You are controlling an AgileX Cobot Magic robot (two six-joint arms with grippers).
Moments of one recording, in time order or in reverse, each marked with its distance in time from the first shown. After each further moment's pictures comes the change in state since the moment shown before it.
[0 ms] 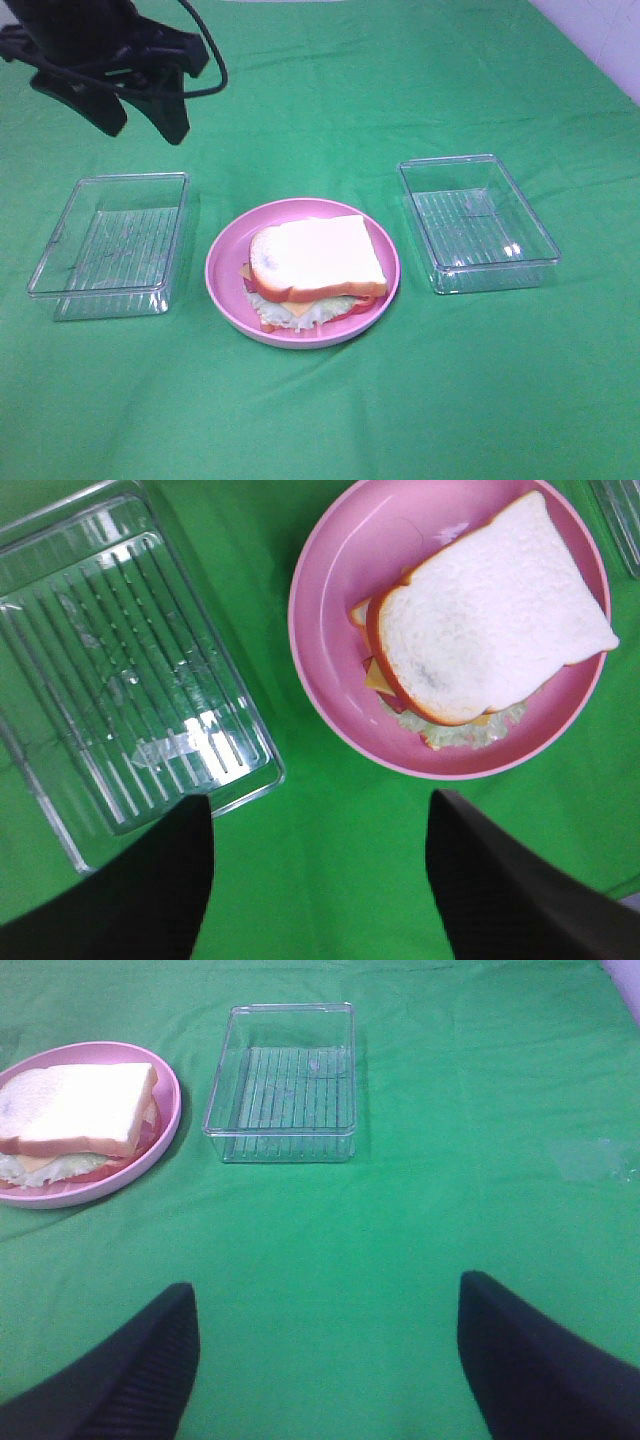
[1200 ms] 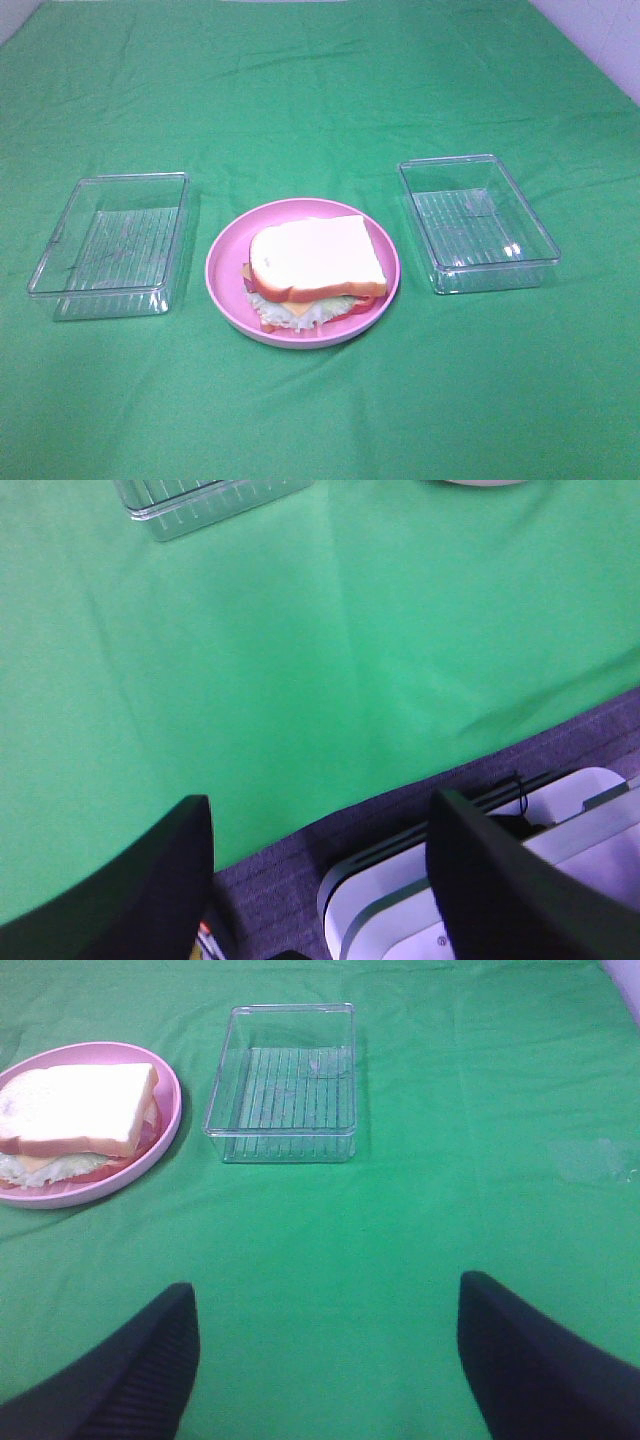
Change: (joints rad) left arm 0.000 -1.136 0.949 0.021 -0.049 -0.022; right arm 0.000 0.000 0.000 0.000 0.000 0.000
